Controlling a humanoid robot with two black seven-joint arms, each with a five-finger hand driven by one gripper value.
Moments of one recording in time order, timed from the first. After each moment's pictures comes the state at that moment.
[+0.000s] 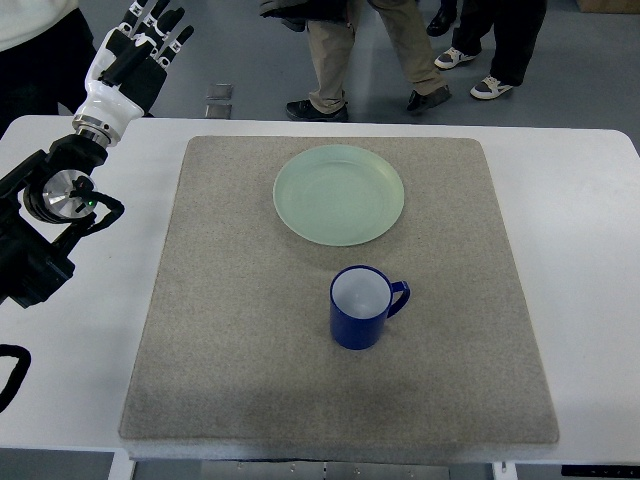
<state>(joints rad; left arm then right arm) -0.80 0.30 -0.94 -0.71 0.13 -0.36 -0.34 0.01 0.00 0.01 0.07 -0.06 0.19 0.24</state>
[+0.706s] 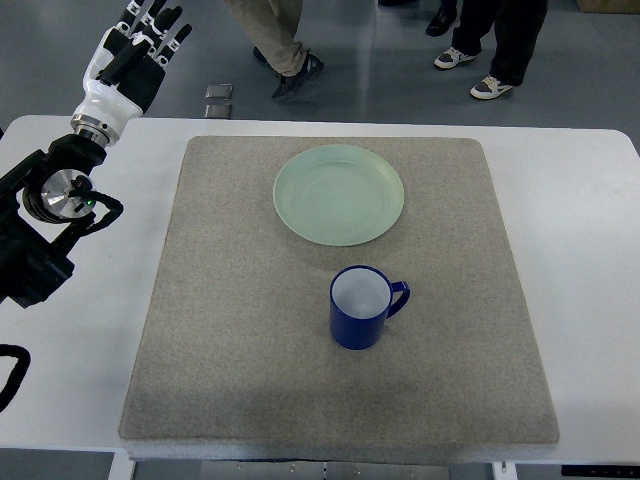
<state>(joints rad) -0.80 0.31 -0.94 -0.71 0.12 -0.37 -0.34 0.01 0.00 0.01 0.07 -0.06 0.19 0.24</state>
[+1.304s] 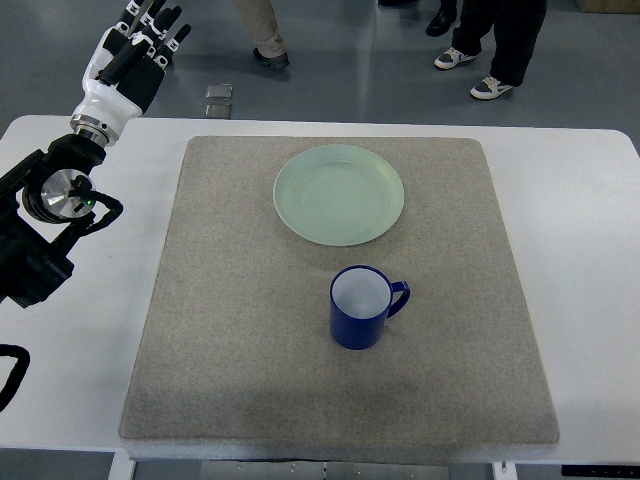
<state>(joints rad) -0.80 0.31 -0.94 -0.71 0.12 -0.36 -0.34 0.01 0.00 0.01 0.07 -0.06 0.19 0.24</state>
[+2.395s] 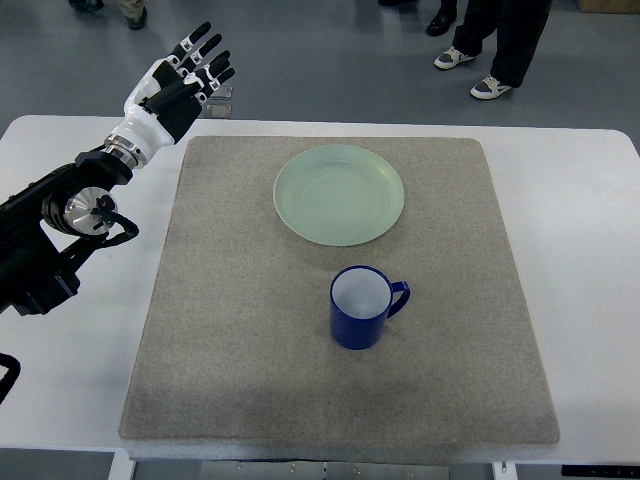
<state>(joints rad) -0.82 0.34 -0.70 -0.77 0.13 -0.34 -0.33 0.01 0.00 0.01 0.07 -0.06 0.19 0.24</state>
